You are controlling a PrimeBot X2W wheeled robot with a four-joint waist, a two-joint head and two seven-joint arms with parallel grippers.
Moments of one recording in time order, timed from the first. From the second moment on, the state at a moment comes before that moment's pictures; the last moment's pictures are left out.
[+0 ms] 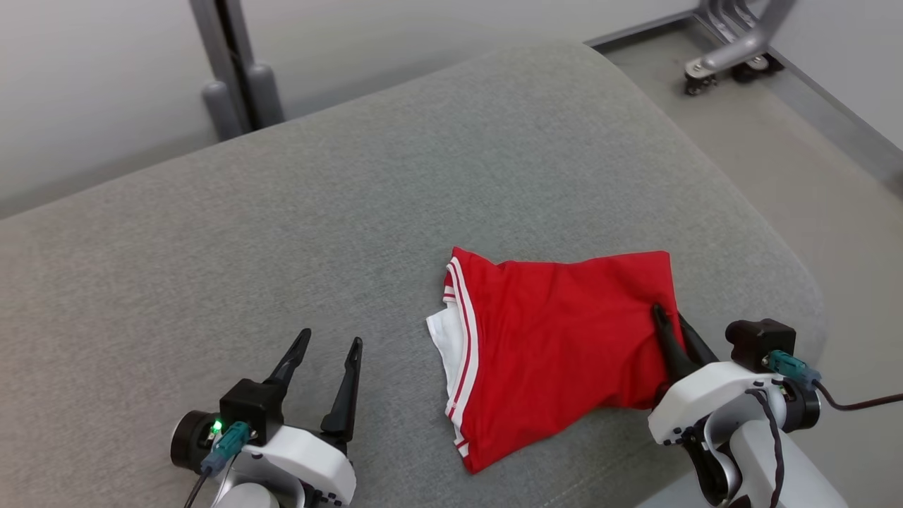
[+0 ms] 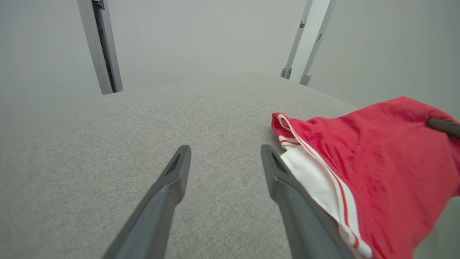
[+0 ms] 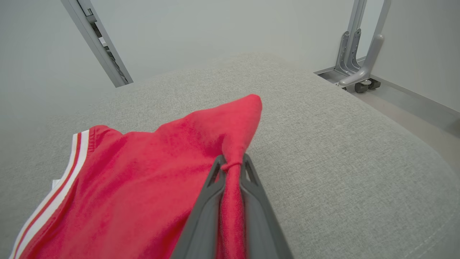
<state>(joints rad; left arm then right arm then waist) -0.16 0.05 -0.22 0.43 -0.19 -0.06 -0.26 -0.42 -0.05 0.21 0.78 0.36 0.13 -0.26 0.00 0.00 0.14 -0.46</state>
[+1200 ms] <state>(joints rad) -0.29 0.05 -0.25 0.41 -0.11 -0.11 -0.26 -0.84 -0.37 -0.61 1.04 -0.39 0.13 -0.21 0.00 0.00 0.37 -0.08</state>
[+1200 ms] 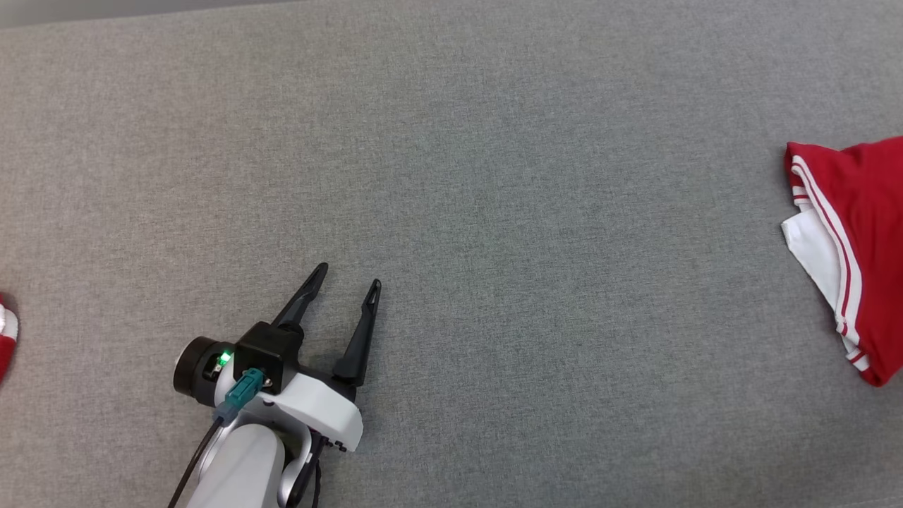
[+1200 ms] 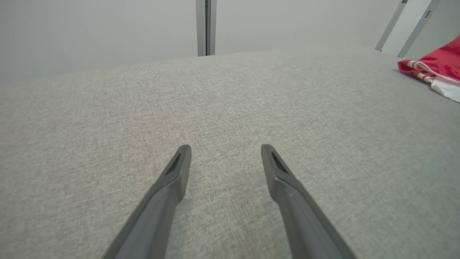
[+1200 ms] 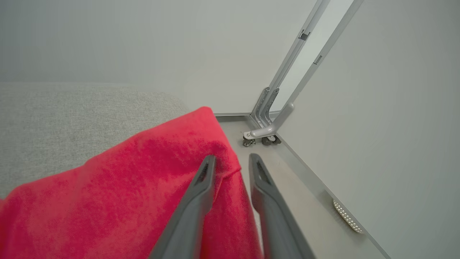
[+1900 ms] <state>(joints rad) -0.25 0.05 -0.20 0.41 -0.17 -0.07 -0.26 -0.68 -0.09 -0.31 0.66 -0.22 0.13 -0.26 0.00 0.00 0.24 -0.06</state>
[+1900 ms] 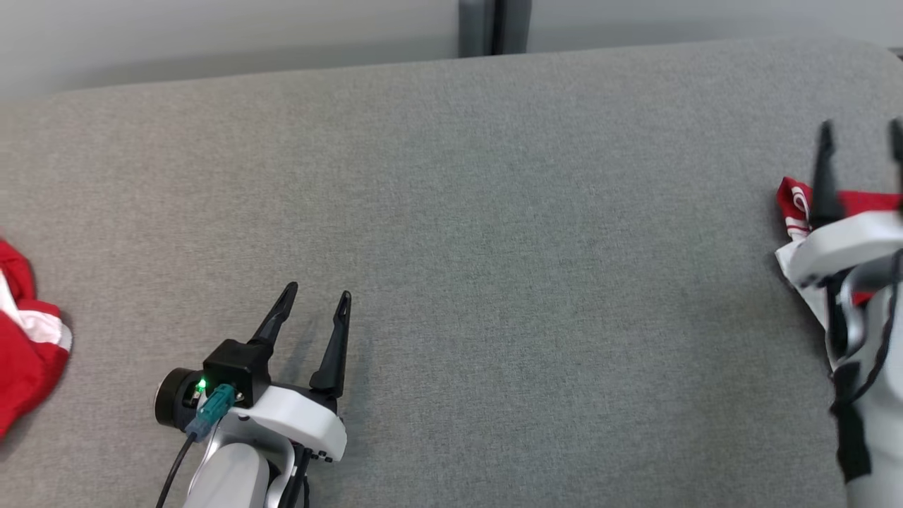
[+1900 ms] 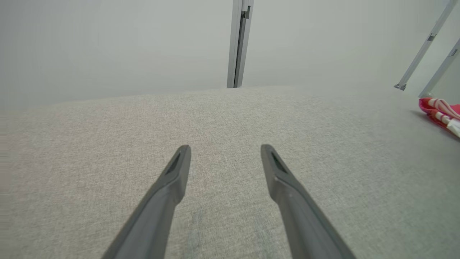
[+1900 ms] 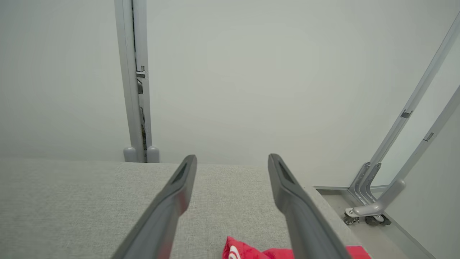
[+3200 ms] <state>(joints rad) -0.03 0.05 -0.04 0.48 -0.17 -0.03 -0.26 -0.17 -0.05 0.04 0.54 0.16 0.13 -0.26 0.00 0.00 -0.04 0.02</state>
